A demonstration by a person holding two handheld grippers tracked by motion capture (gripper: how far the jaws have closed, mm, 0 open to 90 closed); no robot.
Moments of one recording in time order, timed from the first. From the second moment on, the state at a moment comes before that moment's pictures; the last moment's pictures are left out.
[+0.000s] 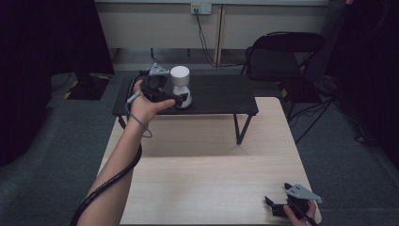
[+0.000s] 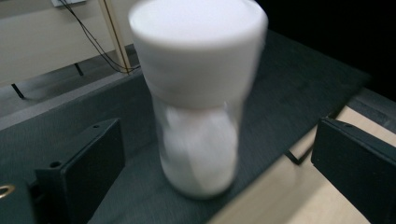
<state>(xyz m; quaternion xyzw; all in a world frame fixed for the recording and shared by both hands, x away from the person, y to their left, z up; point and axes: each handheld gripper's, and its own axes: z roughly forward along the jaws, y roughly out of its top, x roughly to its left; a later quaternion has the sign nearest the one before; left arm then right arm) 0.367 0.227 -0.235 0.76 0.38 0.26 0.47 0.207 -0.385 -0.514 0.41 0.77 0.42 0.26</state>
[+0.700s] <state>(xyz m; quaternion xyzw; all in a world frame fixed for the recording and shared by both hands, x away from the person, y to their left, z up) 0.231 0.284 -0.361 0.78 0.34 0.23 0.48 0.207 -0.385 -0.514 0.41 0.77 0.42 0.26</state>
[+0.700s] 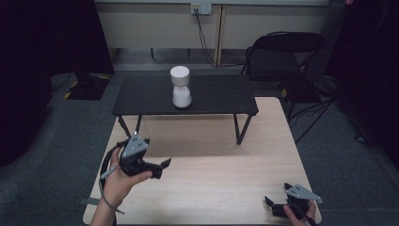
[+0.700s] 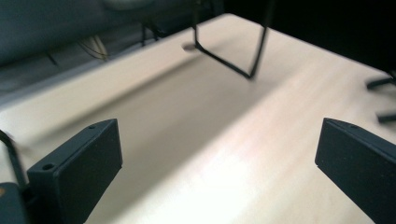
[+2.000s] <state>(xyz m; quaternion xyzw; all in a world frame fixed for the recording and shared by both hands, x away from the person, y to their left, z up) 0.180 0.299 -0.470 0.79 0.41 0.20 0.42 0.206 -0.385 -0.514 0.41 0.77 0.42 0.26</state>
